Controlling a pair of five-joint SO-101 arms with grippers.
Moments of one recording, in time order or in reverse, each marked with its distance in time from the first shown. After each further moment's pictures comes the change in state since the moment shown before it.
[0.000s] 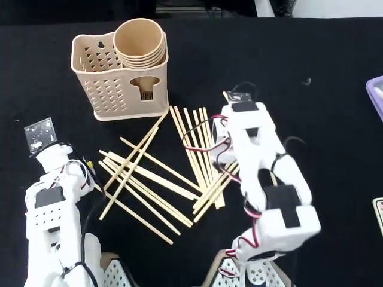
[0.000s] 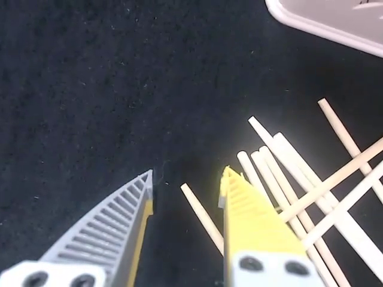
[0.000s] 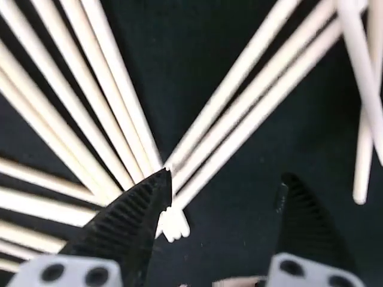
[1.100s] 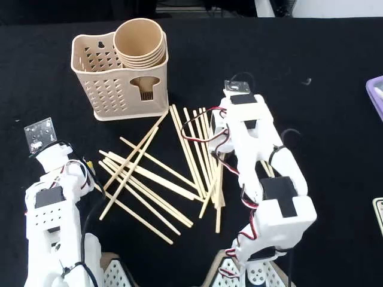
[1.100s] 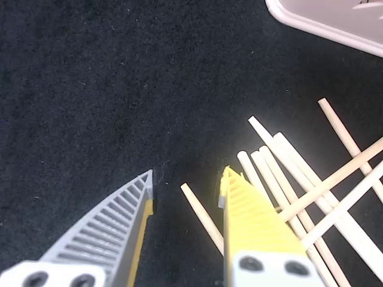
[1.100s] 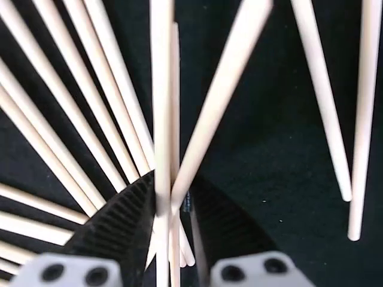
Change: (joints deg) left arm 0.0 0.0 0.0 0.0 0.0; right arm 0.2 3.2 -6.5 -1.2 2.3
